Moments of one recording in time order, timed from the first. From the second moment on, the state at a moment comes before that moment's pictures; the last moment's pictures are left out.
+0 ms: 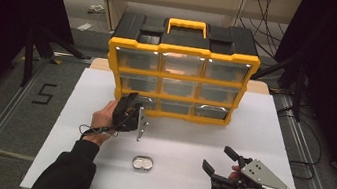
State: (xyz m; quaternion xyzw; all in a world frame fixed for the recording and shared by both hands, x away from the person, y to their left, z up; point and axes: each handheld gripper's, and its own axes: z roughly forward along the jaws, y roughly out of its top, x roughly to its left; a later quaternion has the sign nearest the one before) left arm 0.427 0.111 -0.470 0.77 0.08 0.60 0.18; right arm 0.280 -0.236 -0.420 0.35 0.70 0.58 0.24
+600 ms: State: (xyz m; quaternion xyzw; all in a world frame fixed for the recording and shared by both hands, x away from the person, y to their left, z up) left arm 0.426 0.103 -0.476 0.76 0.05 0.63 0.15; right arm 0.280 -0.236 -0.420 0.35 0.70 0.58 0.24
